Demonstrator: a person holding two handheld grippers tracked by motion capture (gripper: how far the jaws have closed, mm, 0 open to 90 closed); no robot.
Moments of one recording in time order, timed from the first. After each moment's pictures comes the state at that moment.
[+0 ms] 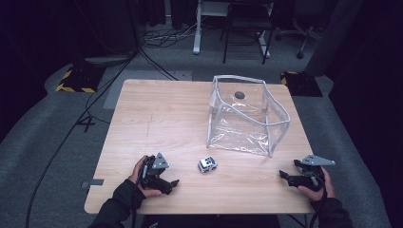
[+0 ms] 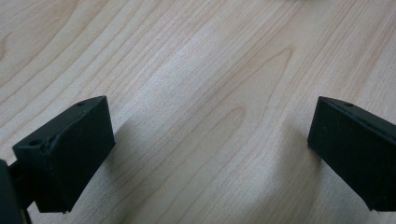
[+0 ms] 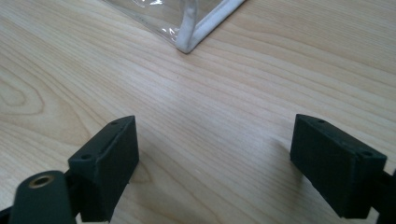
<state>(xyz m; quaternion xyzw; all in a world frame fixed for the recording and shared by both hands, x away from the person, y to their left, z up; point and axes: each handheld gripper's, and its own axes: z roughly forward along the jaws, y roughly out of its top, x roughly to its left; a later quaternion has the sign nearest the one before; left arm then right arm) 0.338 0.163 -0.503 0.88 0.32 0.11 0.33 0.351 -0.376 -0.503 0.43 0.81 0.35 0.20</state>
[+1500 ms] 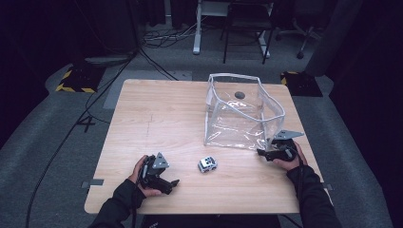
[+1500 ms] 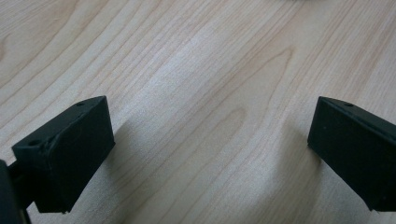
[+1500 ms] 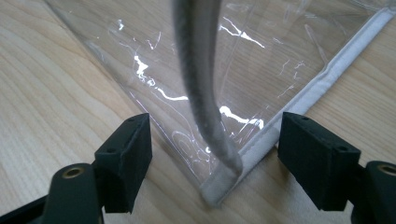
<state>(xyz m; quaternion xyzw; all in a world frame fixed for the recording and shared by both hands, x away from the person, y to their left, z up) 0.339 0.163 -0.504 0.88 0.32 0.10 0.33 0.446 -0.317 -0.503 0.35 0.84 0.38 0.17</state>
